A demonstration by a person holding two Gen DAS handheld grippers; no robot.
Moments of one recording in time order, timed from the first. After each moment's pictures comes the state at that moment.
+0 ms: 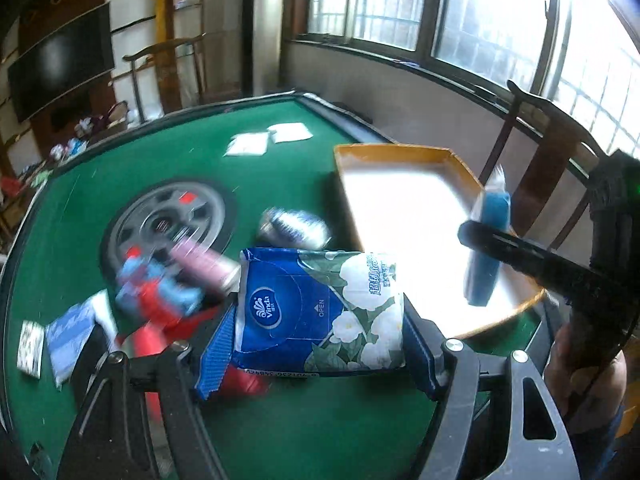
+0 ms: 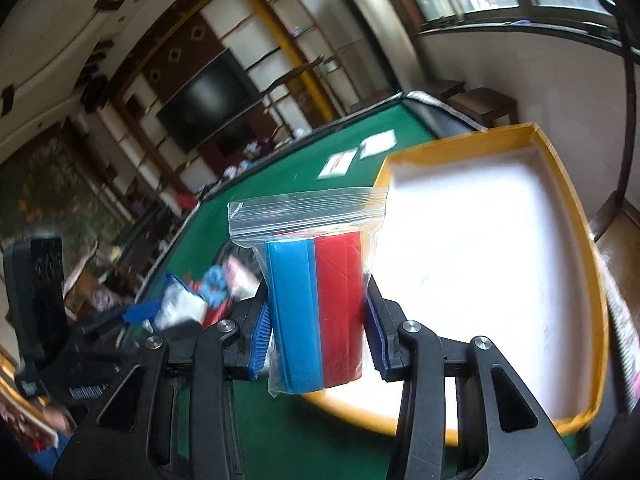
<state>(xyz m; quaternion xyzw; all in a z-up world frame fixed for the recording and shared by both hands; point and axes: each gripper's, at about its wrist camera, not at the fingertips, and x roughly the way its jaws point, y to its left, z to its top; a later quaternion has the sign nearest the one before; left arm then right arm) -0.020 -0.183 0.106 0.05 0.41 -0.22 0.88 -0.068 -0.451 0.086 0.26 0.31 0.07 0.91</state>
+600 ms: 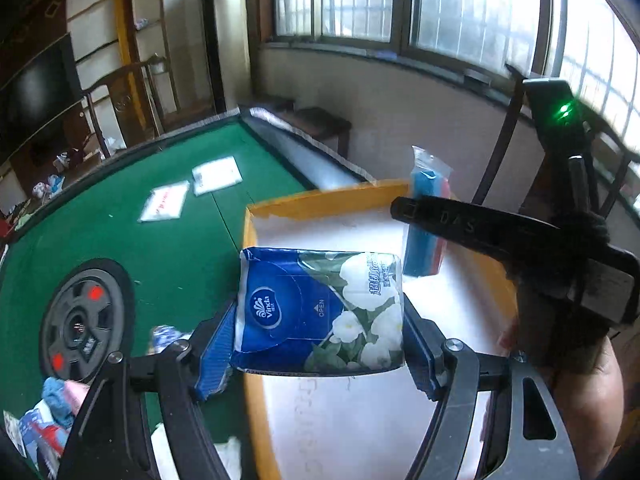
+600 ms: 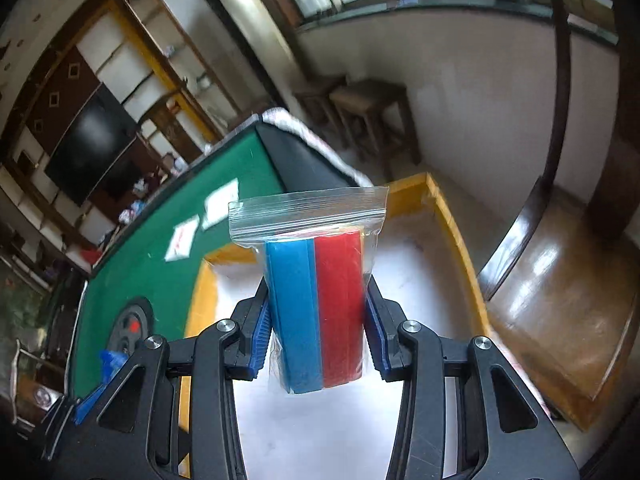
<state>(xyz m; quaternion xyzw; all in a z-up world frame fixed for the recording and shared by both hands) 0.072 -0.337 0.092 0.09 0.38 -0.25 0.89 0.052 -0.586 0.054 0.30 0.36 -0.11 0.87</state>
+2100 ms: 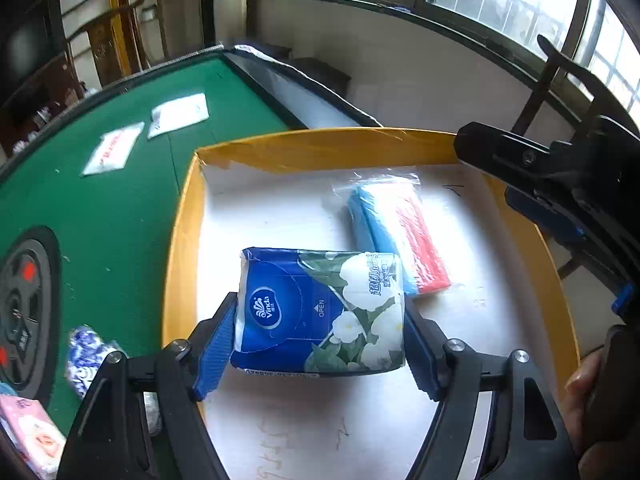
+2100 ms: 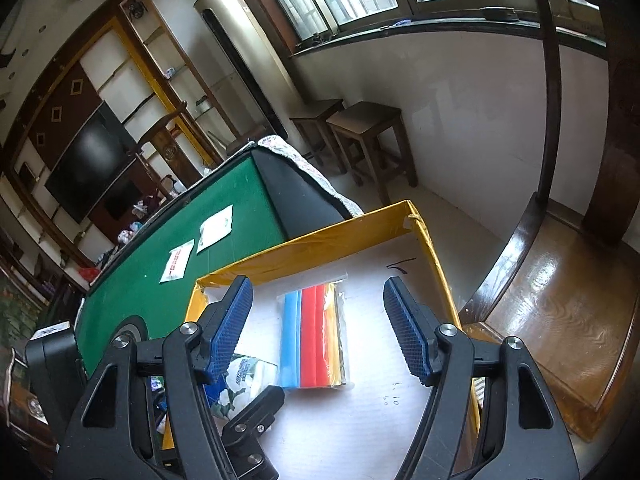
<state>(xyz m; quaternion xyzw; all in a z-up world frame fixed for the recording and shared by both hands) 0.124 -0.383 0.030 0.08 0.47 -0.24 0.84 0.039 -0.588 0.057 0.29 0.31 -0.14 0.89</state>
